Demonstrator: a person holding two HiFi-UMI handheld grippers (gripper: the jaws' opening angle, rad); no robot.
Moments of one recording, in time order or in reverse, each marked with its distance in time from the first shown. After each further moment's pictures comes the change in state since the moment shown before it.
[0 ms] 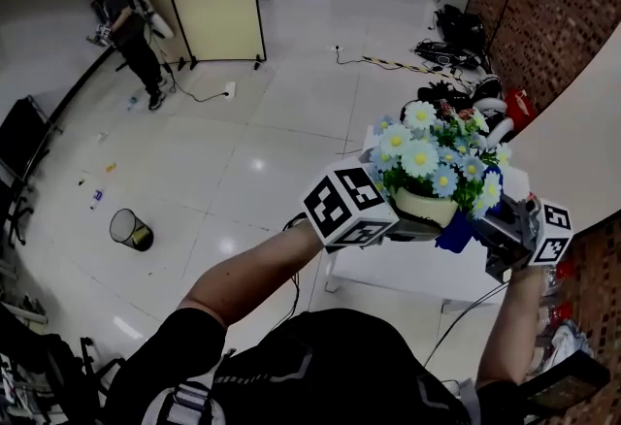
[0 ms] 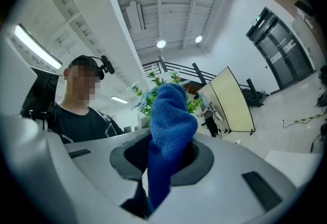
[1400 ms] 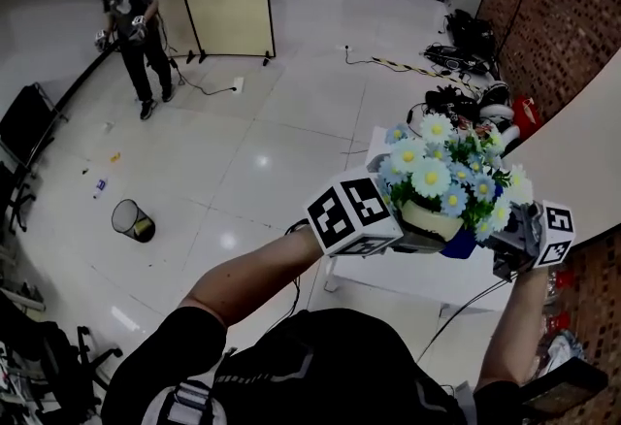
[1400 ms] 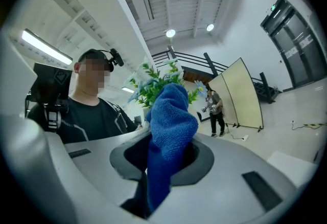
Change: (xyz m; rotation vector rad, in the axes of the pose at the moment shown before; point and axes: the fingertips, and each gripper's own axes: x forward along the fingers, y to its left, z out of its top) left arm 0.000 -0.018 0.001 0.060 -0.010 -0.014; right arm -0.009 0.003 -0.017 -0.050 0.113 0.109
